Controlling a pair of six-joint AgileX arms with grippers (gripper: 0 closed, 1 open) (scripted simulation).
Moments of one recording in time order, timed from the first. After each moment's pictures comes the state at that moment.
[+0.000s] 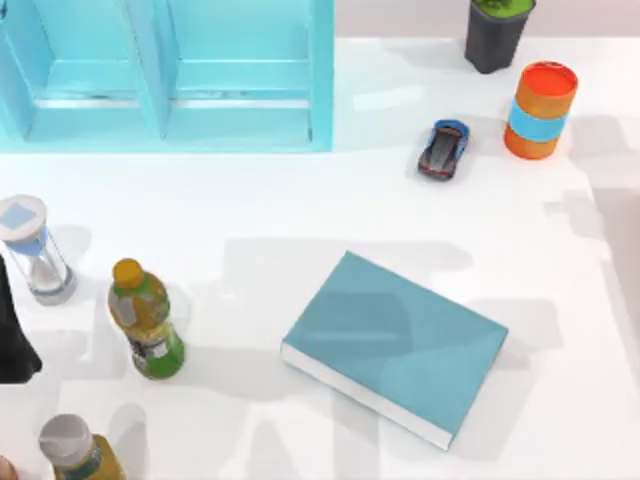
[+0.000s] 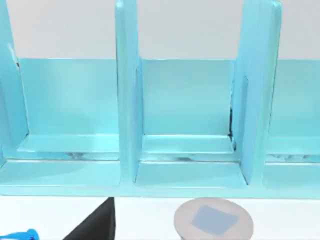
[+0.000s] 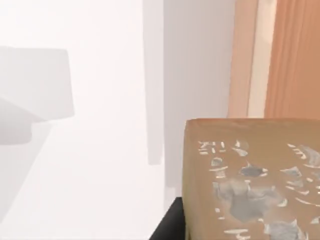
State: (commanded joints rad) left arm 0.00 0.00 0.00 0.00 0.00 0.00; right arm 0.00 1.81 1.70 -1.46 0.00 0.01
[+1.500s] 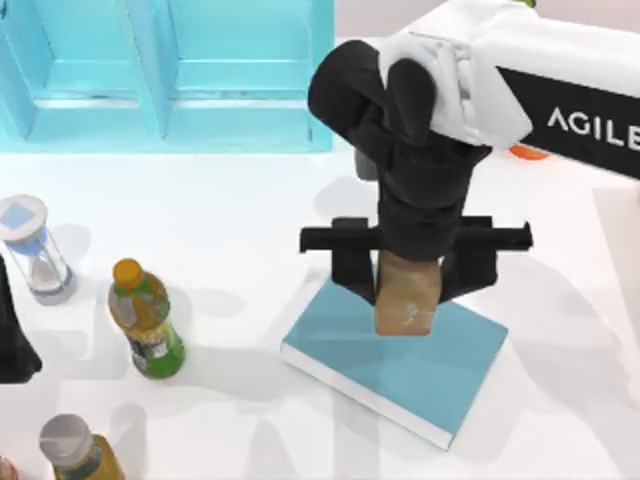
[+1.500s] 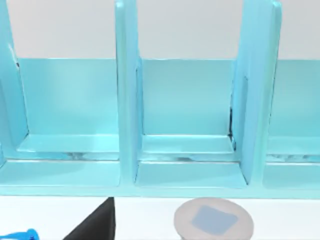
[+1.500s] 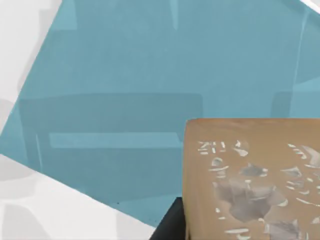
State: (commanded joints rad) left arm 0.00 0.00 0.00 0.00 0.00 0.00; right arm 0.73 2.03 1.68 -1.22 0.00 0.75
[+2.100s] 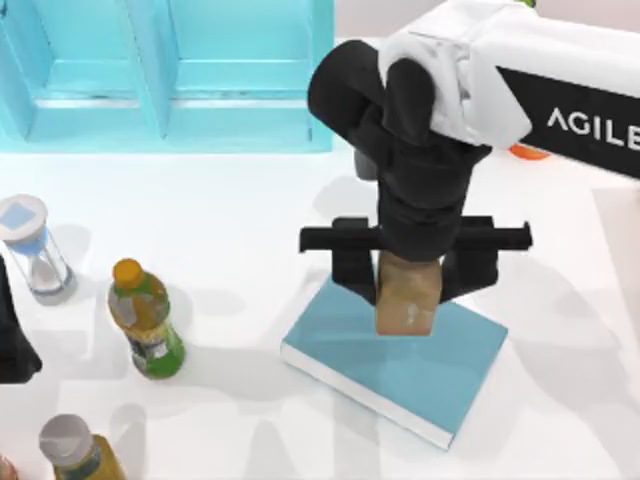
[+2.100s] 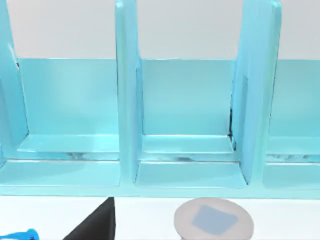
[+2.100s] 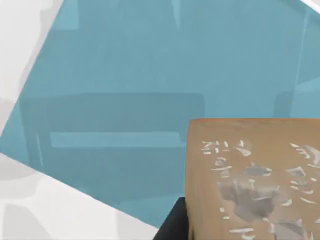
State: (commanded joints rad) left arm 0.00 0.00 0.00 0.00 0.00 0.00; right arm 0.73 2.03 1.68 -1.22 0.00 0.75
